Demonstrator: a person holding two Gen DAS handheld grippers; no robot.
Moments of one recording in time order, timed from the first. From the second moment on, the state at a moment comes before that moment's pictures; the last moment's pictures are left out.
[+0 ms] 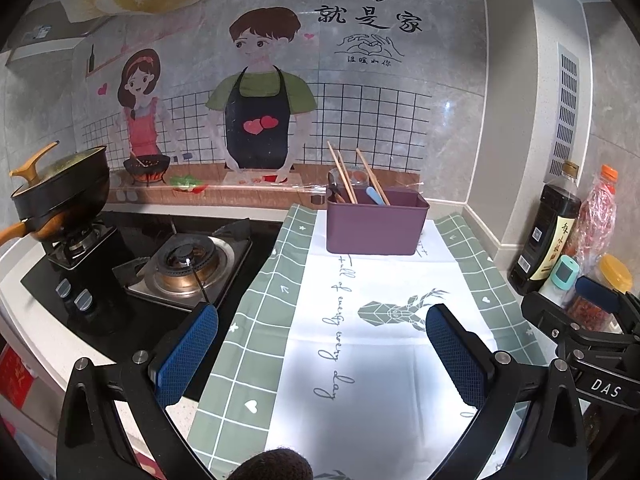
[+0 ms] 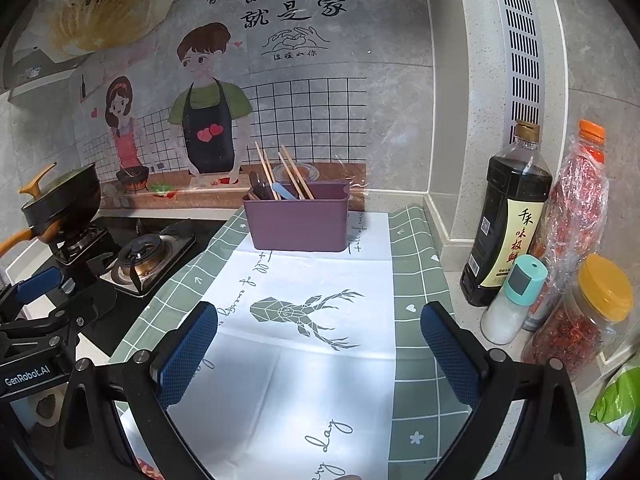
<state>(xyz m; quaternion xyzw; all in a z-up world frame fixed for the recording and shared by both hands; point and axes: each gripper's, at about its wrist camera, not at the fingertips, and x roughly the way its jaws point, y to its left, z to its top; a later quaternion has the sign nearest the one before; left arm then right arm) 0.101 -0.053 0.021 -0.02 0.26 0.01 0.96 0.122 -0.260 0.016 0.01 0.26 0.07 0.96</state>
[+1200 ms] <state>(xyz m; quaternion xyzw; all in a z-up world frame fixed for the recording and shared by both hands) 0.101 -0.058 0.020 -0.02 0.26 0.00 0.96 0.121 -0.262 0.021 0.01 0.26 0.07 0.96</state>
